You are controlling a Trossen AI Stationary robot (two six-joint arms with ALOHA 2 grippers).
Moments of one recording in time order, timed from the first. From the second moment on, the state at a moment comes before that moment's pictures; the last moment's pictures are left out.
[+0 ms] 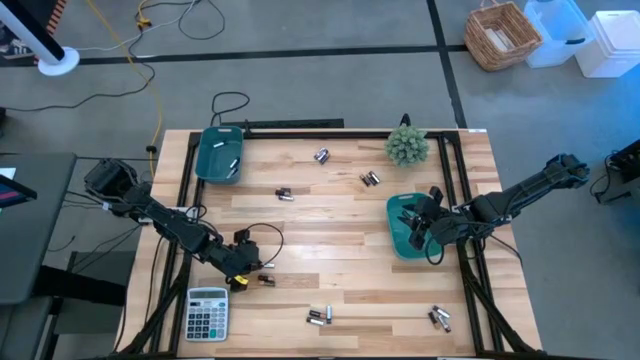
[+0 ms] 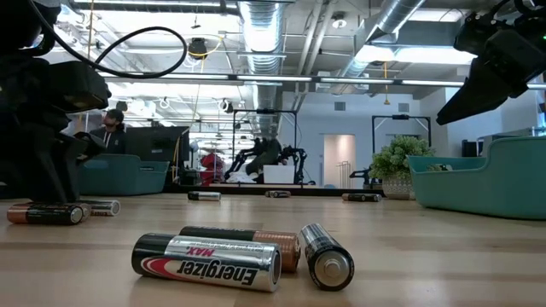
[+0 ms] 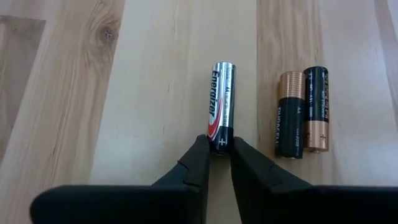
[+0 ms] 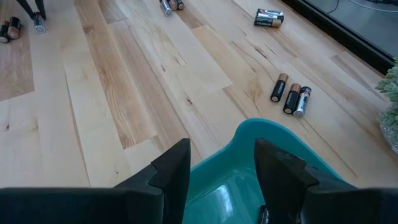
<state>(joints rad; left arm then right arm) -0.55 1.31 0.38 -0.04 -0.29 -0.56 0.43 0.74 0.46 -0.57 0.71 0.65</state>
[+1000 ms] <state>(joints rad) -0.54 1.21 0.41 -0.04 -0.34 -0.51 0.43 0.74 0.46 -0.57 0.71 0.65</state>
